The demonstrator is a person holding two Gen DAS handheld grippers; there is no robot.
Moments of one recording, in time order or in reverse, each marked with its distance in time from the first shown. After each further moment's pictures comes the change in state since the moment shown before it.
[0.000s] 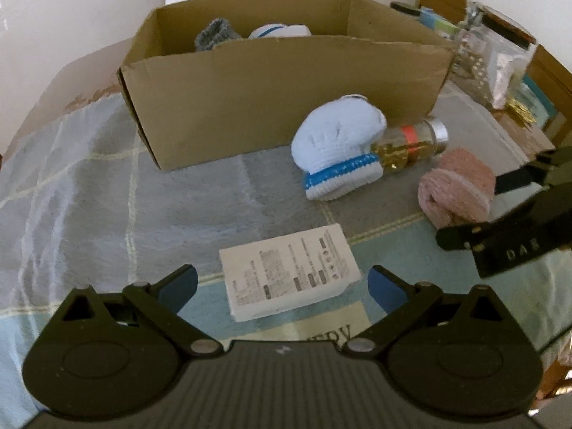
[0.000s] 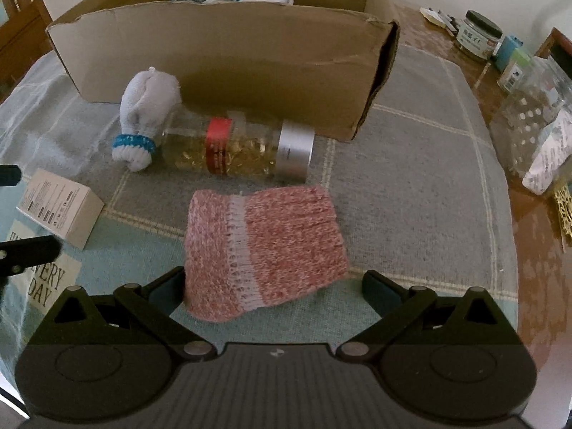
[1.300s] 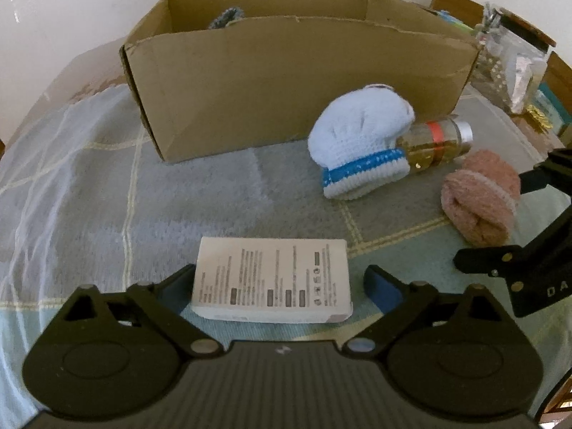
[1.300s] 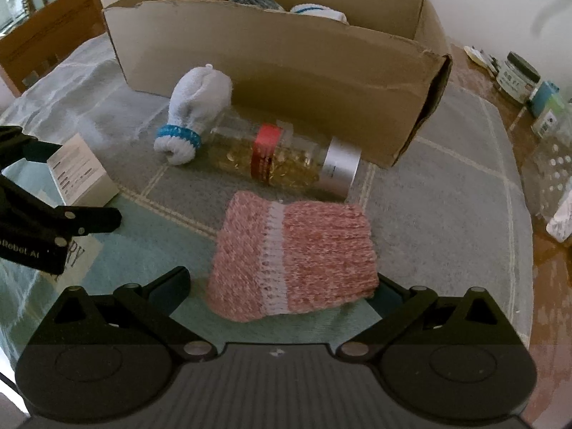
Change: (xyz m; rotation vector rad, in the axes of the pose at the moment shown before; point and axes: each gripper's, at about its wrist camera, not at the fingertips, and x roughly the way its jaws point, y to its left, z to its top) left arm 0.021 0.019 -0.009 -0.014 -0.020 0.019; right arm -0.001 0.014 -0.004 -0.138 -0.053 0.072
